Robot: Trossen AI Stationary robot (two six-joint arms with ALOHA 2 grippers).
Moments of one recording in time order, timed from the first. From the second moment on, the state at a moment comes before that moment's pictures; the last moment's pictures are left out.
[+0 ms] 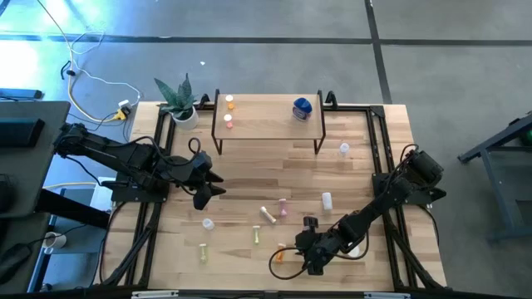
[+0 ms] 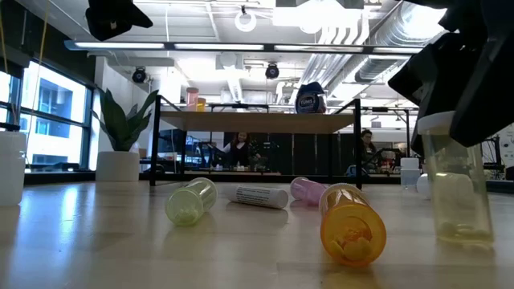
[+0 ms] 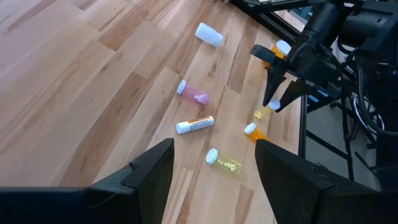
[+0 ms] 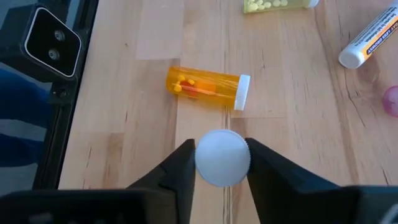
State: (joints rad) left arm -0.18 0.97 0.91 -0.61 -0.21 -0.73; right arm 0.68 1.79 1.02 -0.16 0.28 0.59
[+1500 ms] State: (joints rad) left arm 0.02 0.97 0.91 -0.64 -0.16 -0.40; right arm -0.03 1.28 1.06 -0.32 0.29 0.41
